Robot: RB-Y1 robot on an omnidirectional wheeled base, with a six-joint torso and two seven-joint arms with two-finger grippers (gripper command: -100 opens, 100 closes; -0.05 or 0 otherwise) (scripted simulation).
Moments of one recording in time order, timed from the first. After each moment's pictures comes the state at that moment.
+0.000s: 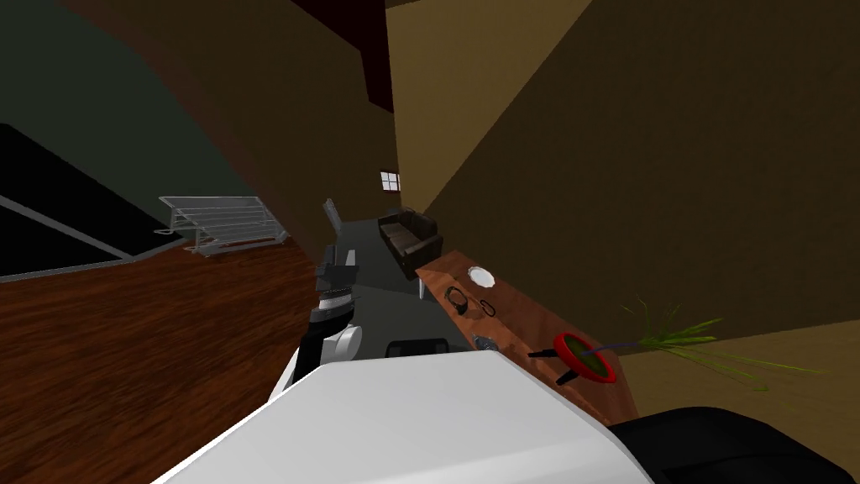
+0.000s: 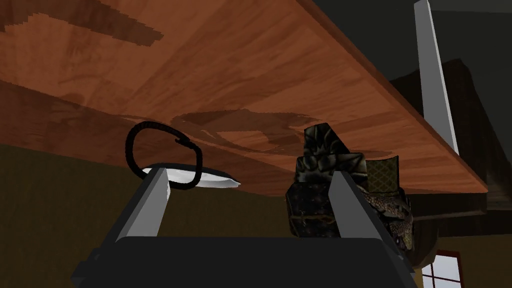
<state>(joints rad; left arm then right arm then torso) 0.49 -0.04 -0.06 -2.22 0.01 -0.54 0.08 0.43 -0.37 0.21 -1.26 0.57 0.24 0.52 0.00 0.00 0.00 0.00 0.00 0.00</state>
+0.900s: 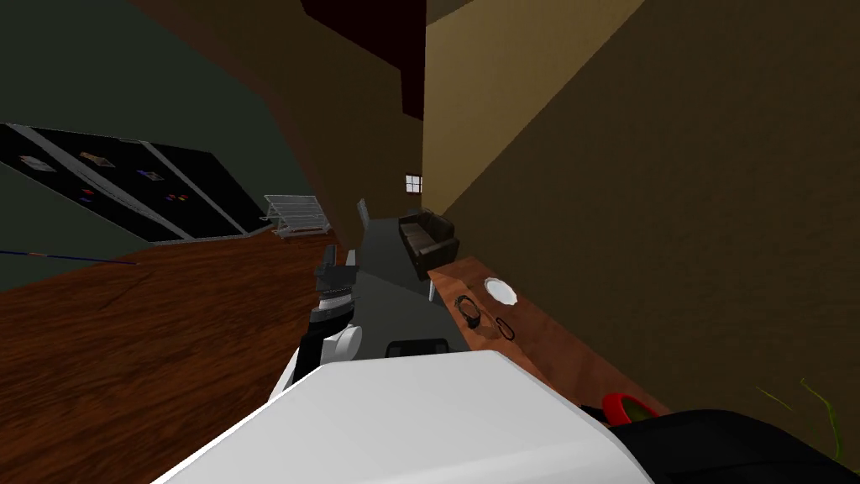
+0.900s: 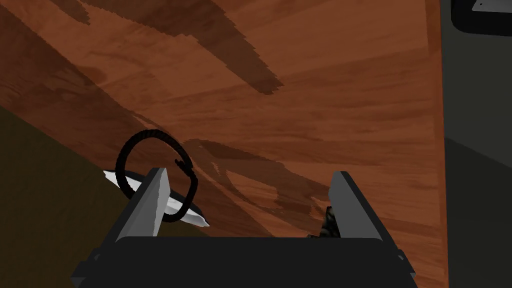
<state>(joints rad) 0.49 -0.04 -0.06 -2.22 0.01 -0.54 0.08 0.38 -0.41 0.24 -1.04 0.65 0.38 0.58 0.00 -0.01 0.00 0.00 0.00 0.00</state>
